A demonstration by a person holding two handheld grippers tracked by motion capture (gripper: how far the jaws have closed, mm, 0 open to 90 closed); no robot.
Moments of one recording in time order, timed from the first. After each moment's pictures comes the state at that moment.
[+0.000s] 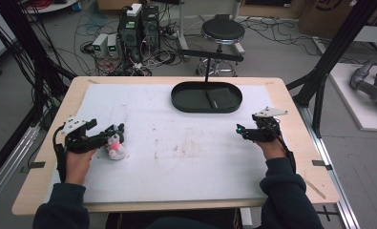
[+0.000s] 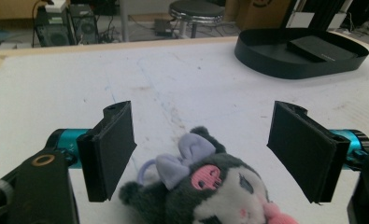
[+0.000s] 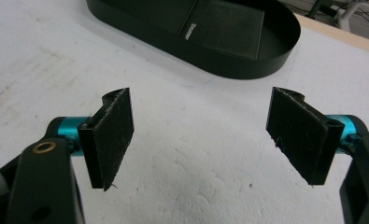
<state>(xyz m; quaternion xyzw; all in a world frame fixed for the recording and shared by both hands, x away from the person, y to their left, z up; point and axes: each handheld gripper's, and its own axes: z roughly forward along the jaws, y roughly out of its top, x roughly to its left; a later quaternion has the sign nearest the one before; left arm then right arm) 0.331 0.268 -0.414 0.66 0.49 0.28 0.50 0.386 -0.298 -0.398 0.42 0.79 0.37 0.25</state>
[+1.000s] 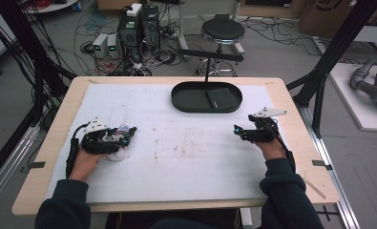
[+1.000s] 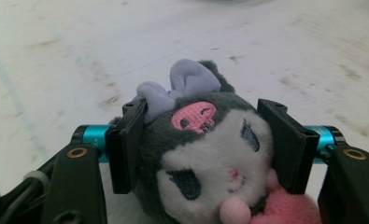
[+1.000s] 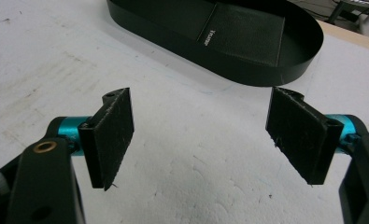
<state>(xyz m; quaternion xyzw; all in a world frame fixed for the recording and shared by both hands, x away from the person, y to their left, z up) 0.358 0.251 -0.443 0.78 0.38 0.17 0.47 0.386 -0.295 -0.399 0.40 0.79 0.40 0.23</state>
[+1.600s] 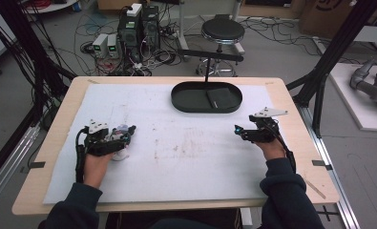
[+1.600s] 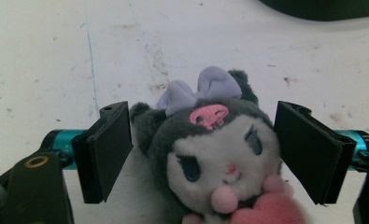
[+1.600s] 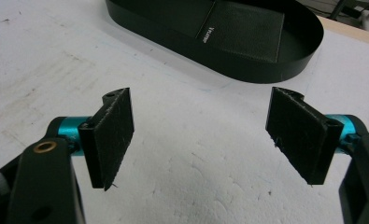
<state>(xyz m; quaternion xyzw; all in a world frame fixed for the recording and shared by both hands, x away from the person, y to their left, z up) 0.340 0.221 -0.434 0.70 0.53 0.26 0.40 0.387 -0.298 -0.400 0.41 0.79 0.40 0.23</state>
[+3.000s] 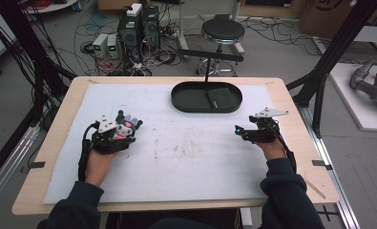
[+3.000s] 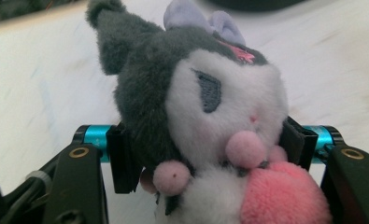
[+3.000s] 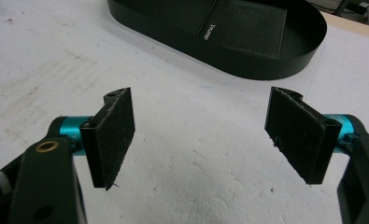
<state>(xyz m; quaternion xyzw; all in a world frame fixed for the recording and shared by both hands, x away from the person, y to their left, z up) 0.340 0.206 -0.409 0.76 0.40 0.25 0.45 0.387 -0.300 -0.401 0.41 0.79 0.40 0.22</state>
